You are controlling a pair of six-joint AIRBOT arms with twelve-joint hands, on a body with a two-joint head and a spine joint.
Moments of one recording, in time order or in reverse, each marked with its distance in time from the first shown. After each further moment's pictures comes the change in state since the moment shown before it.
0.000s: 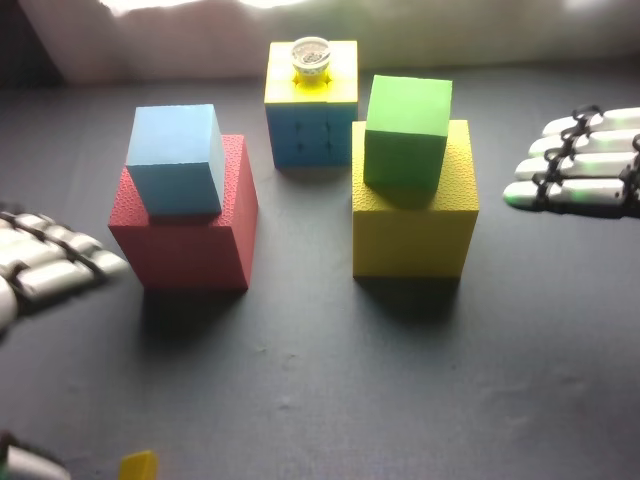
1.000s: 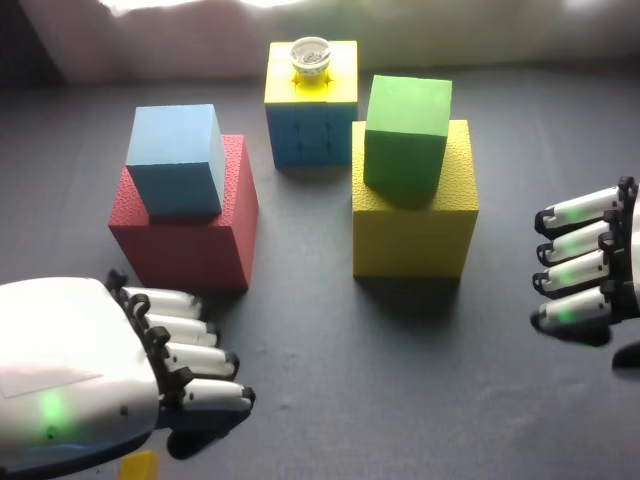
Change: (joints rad) left arm -0.118 -0.091 -0.012 0.840 -0.144 -0.634; right arm -0.048 0.008 -0.032 -0.241 0.258 0.082
